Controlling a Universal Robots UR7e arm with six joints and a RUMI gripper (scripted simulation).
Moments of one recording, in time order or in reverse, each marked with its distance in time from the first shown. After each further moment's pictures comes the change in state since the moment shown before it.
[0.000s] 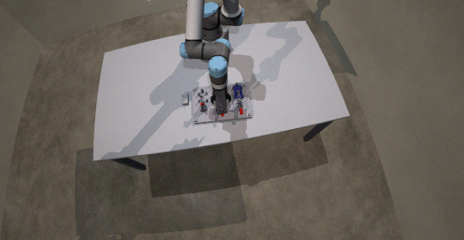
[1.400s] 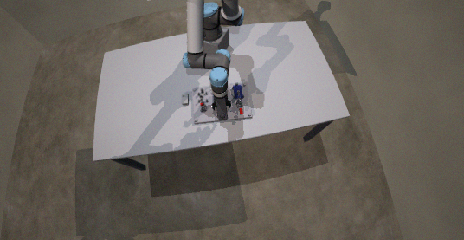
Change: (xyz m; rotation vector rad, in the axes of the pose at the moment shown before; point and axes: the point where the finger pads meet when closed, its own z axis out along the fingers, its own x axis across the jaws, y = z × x) arm 0.000 0.000 0.076 -0.002 0.000 0.000
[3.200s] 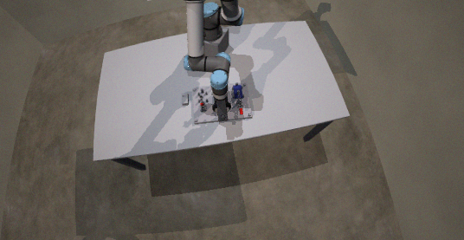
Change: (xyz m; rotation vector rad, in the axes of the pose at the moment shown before) arm 0.000 0.002 0.025 -0.004 -0.001 0.000
